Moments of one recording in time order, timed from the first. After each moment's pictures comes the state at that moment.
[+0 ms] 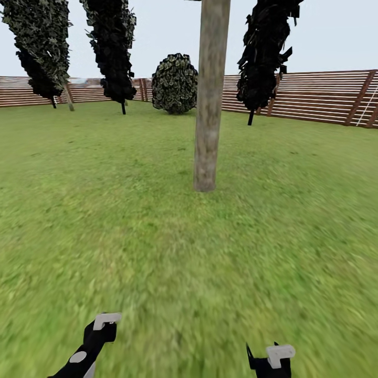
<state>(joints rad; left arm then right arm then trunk) -0.47 0.08 0.22 -0.29 -0.17 -0.31 -0.03 -0.16 -0.03 -0.02 -0.60 0.09 -0.39 -0.01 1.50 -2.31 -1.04</state>
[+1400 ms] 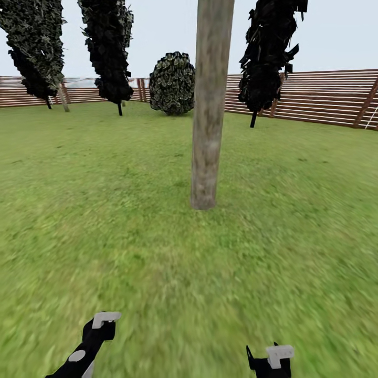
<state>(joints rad) -0.47 0.08 0.22 -0.31 -0.17 -0.31 -0.03 -0.16 -0.03 -0.01 -0.60 0.09 -0.39 -0.01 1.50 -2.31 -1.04</state>
